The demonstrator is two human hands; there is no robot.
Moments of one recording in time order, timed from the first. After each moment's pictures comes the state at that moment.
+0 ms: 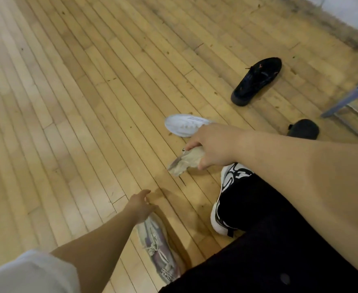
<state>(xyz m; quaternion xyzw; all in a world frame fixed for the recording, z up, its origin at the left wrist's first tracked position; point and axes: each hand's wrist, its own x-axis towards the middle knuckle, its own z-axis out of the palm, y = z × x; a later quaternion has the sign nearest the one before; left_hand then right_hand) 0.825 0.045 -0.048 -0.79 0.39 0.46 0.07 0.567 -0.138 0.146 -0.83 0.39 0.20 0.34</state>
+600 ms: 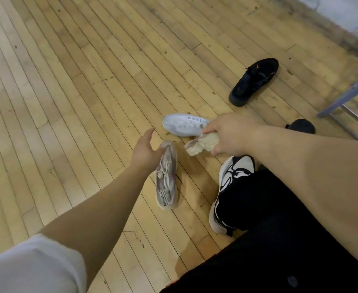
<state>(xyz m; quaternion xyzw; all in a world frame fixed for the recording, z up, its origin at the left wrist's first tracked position) 0.792 -0.082 0.003 -0.79 0.47 0.35 -0.20 0.542 -0.150 0.140 -0.81 0.49 0.17 0.27</state>
